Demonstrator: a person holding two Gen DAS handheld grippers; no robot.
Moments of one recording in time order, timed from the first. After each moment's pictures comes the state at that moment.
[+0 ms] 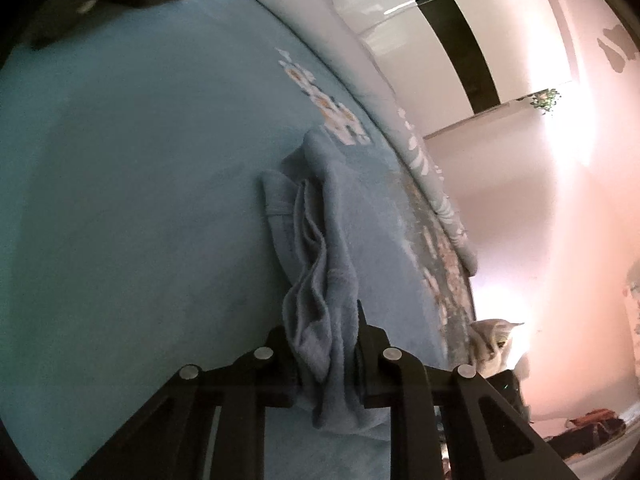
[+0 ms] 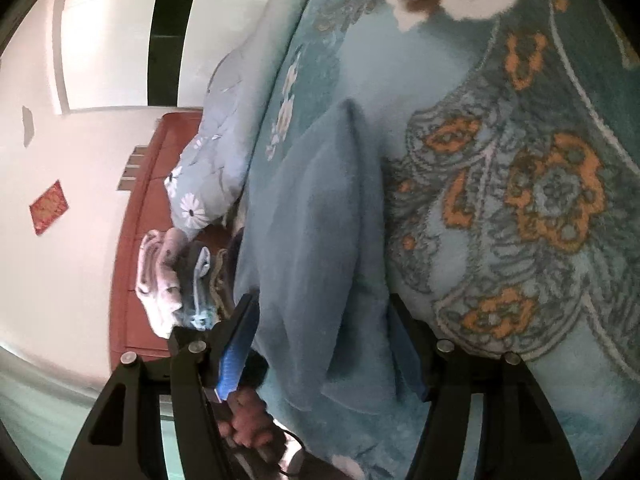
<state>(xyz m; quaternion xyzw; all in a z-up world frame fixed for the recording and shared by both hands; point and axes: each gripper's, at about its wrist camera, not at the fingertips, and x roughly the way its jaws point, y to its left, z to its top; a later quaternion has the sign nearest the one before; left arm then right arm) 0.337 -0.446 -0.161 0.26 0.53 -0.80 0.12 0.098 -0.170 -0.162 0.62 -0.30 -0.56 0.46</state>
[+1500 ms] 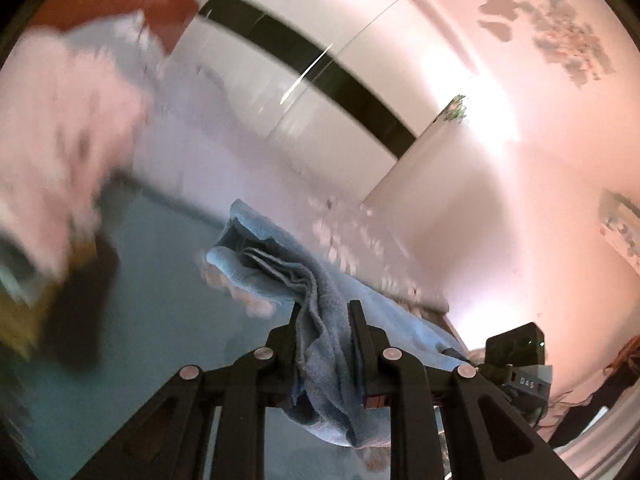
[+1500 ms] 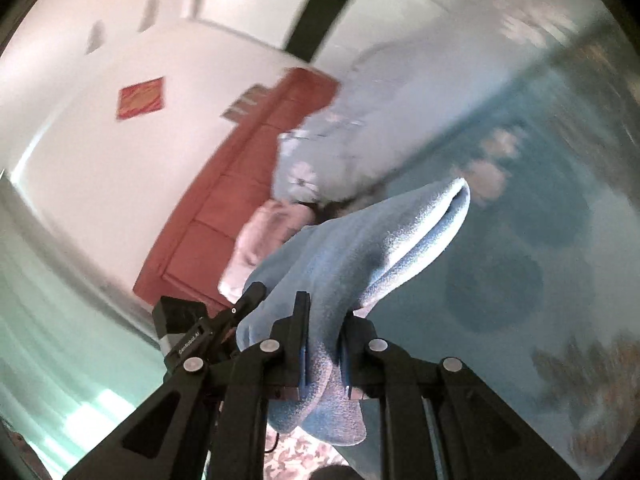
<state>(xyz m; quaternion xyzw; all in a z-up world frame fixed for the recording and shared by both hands) 0.379 -0.508 0.068 0.12 0.35 -0.92 0.12 0.124 -0.272 0.048 0.44 -0.19 -0.57 0.67</state>
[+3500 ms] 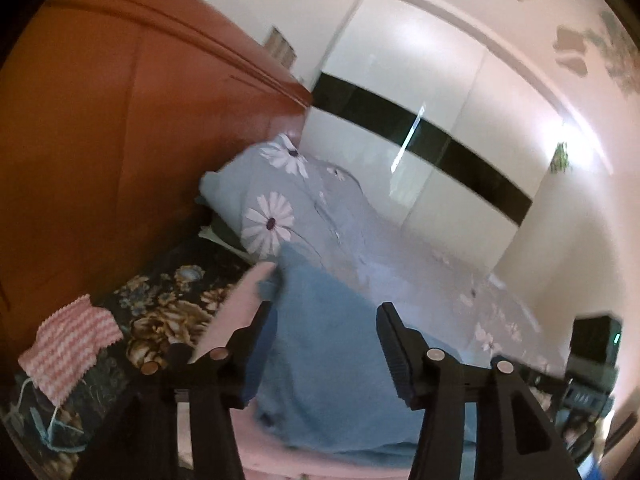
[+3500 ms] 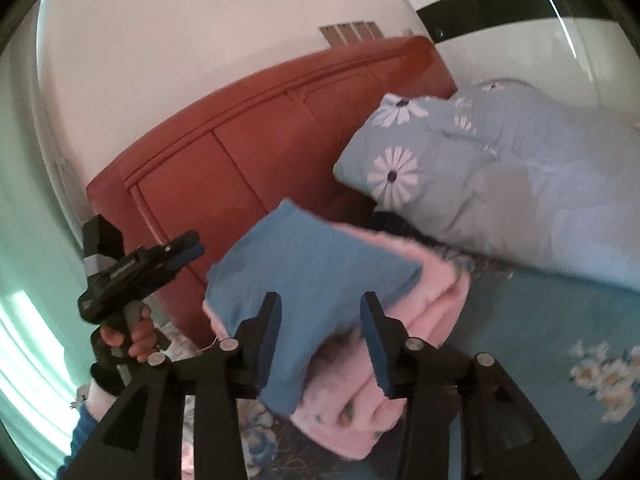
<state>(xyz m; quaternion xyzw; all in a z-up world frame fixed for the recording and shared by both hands) 0.554 -0.776 0.142 0.12 0.28 -0.89 0.35 0.267 -0.613 0.127 0.32 0.03 -0.59 0.74</state>
